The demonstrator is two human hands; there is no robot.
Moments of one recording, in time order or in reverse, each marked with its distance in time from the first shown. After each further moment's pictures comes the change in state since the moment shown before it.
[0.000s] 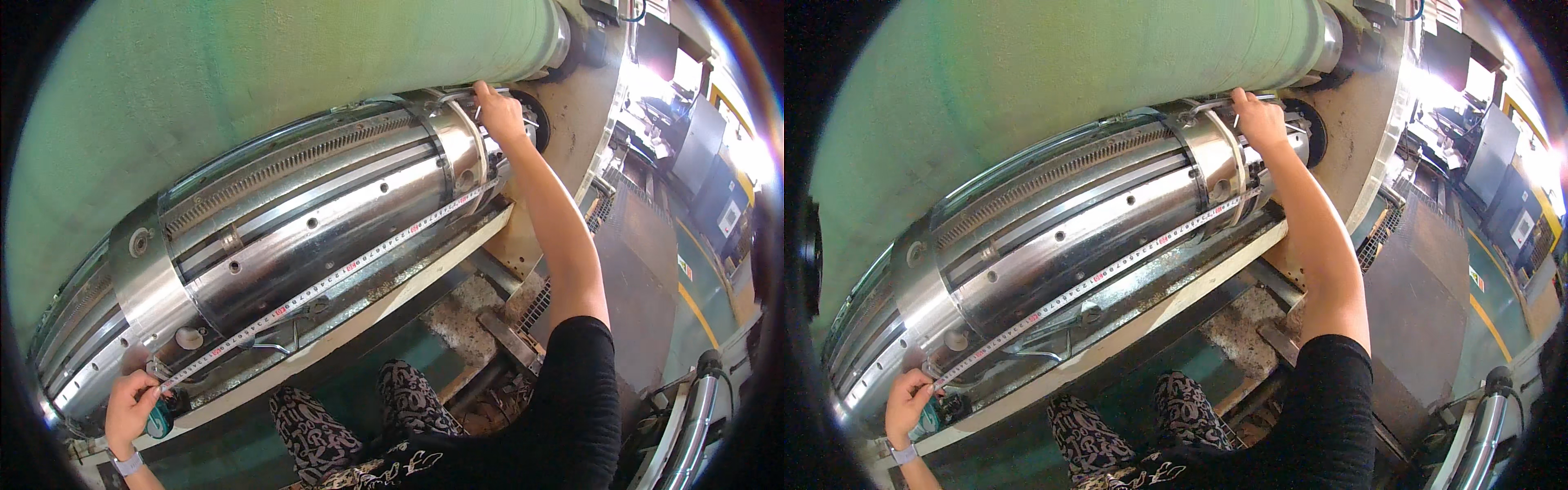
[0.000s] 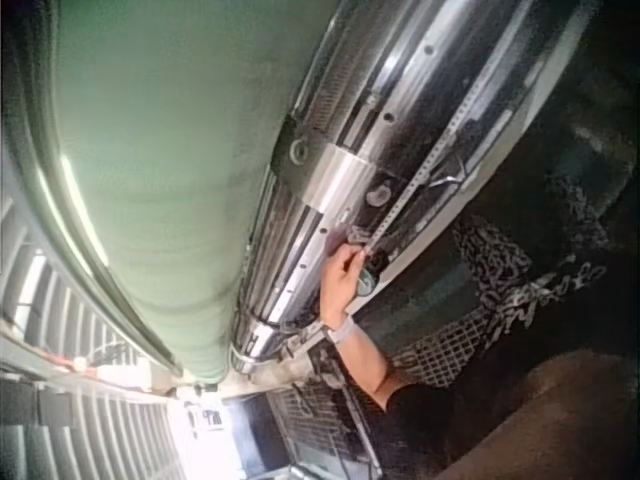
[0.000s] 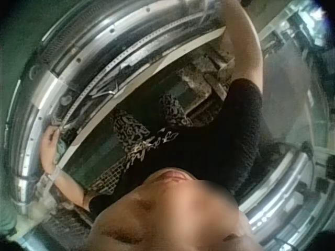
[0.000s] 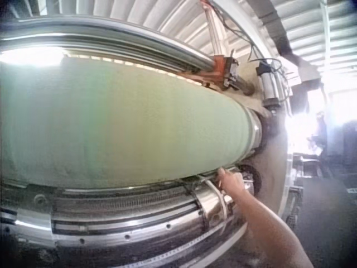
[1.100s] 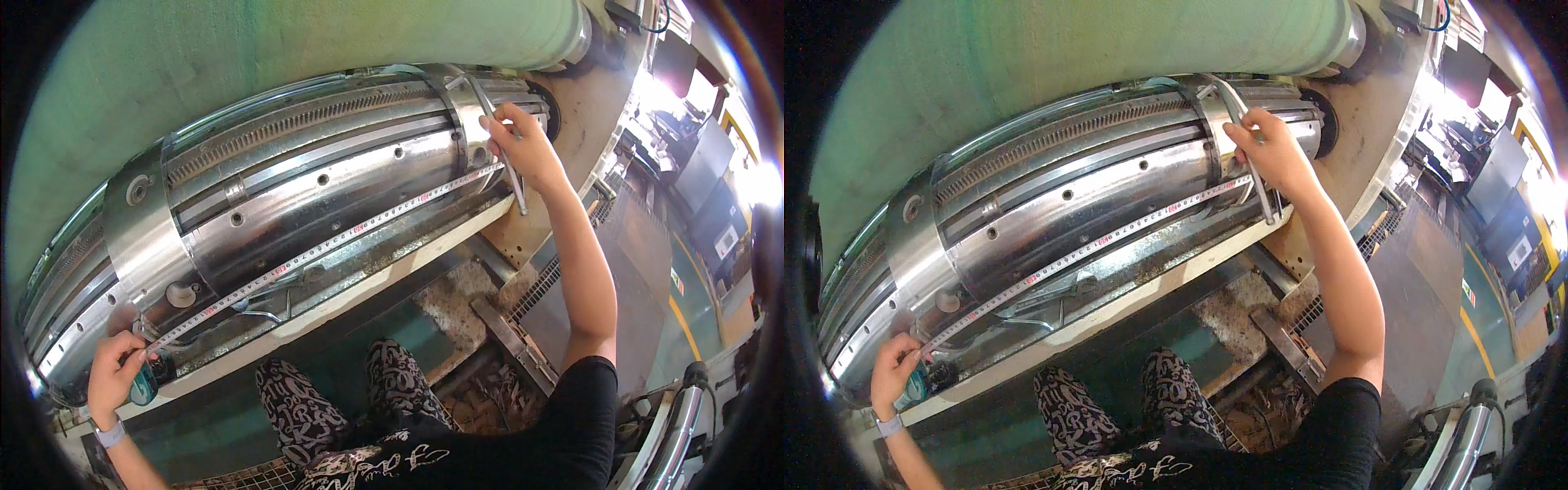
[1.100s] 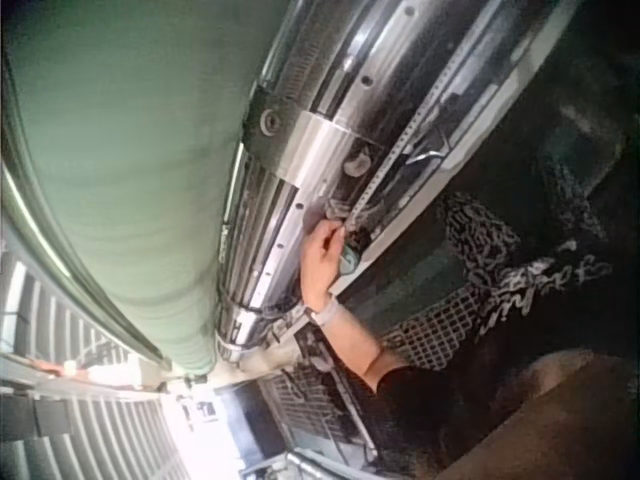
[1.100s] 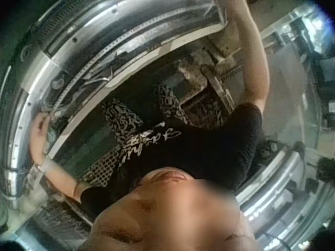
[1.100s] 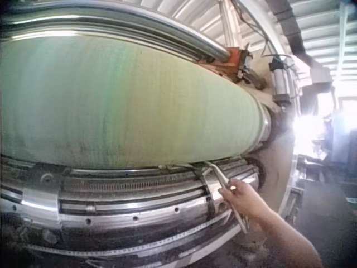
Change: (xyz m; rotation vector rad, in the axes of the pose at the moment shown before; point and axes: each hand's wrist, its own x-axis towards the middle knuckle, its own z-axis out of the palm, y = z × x) left_hand 0.001 0.009 0.002 0.056 -0.008 0.061; right_hand -0.047 -0.082 -0.131 0.959 -0.417 0.469
